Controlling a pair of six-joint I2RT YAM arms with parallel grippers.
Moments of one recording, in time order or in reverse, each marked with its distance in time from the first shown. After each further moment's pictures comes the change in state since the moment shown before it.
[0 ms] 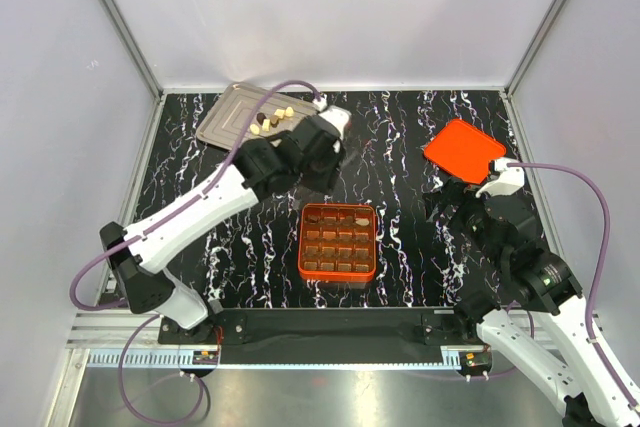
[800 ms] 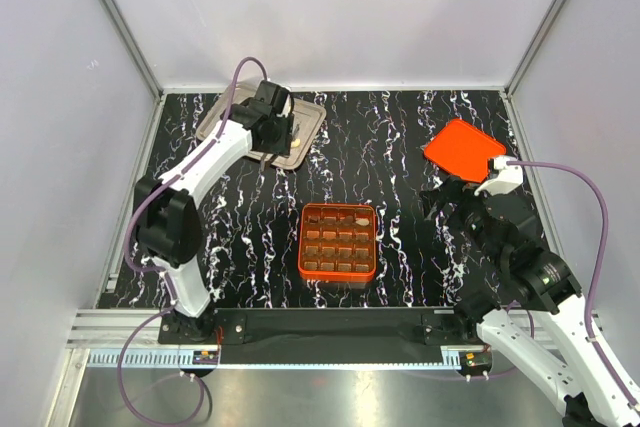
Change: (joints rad) left arm 0.495 0.255 -0.042 0.154 0.074 0.114; right arm 0.000 0.005 -0.001 0.033 -0.030 0.001
